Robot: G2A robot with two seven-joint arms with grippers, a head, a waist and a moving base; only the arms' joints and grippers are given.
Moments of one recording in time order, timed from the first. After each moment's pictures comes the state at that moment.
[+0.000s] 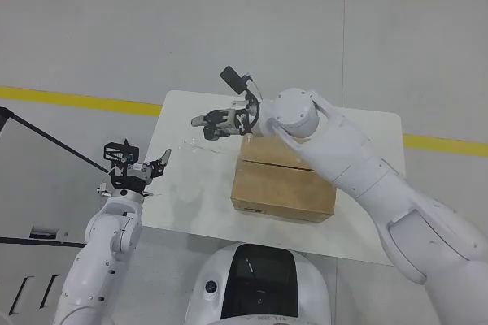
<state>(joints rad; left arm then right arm) 1.73 -1.15 -1.60 -1.80 1.33 0.00 0.00 -0.44 -1.48 0.54 -1.02 0.37 0.17 0.79</state>
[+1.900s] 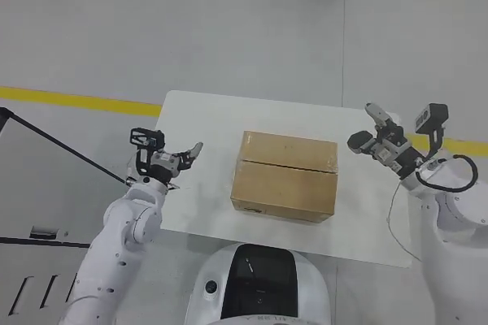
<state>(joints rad) 1.63 -1.17 -1.45 -1.91 1.16 -0.07 -0.23 -1.46 -1.23 1.69 -1.93 0.25 0.31 0.68</state>
